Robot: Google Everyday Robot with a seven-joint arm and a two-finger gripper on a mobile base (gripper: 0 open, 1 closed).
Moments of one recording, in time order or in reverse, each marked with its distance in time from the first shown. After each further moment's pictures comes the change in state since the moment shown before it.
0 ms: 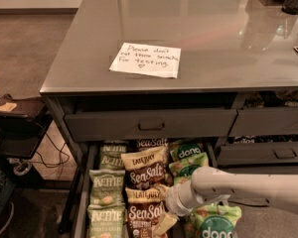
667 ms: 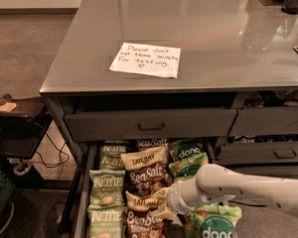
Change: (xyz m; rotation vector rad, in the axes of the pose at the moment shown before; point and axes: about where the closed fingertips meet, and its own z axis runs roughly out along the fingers) arm -0.026 0.004 -0.023 0.019 -0.058 -0.016
